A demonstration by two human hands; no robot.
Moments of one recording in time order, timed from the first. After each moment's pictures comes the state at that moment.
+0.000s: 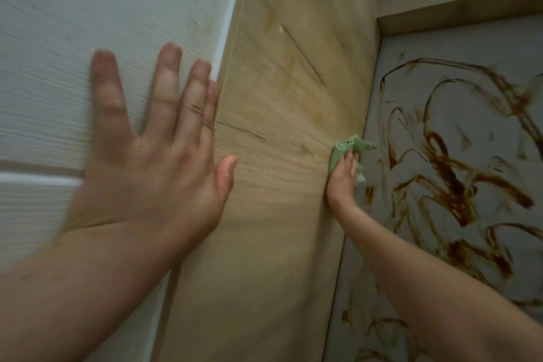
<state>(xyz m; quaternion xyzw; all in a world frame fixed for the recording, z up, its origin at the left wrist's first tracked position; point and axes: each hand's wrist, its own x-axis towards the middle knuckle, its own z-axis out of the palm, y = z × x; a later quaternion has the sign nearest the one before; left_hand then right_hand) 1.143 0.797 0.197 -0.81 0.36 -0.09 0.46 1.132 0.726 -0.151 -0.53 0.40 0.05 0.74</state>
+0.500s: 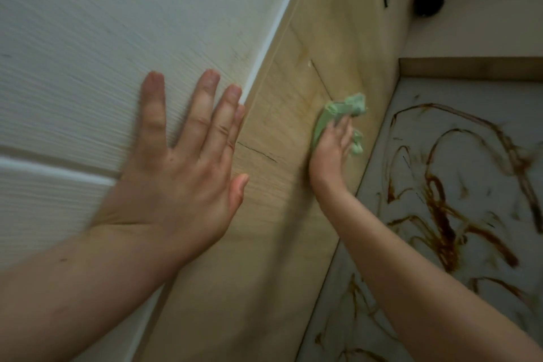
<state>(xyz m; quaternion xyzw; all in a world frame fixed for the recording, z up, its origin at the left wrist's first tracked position) 1.132 0.790 0.202 -0.76 0.35 -0.13 0.53 1.189 0.682 -0.020 -0.57 0.32 -0.05 0.75</state>
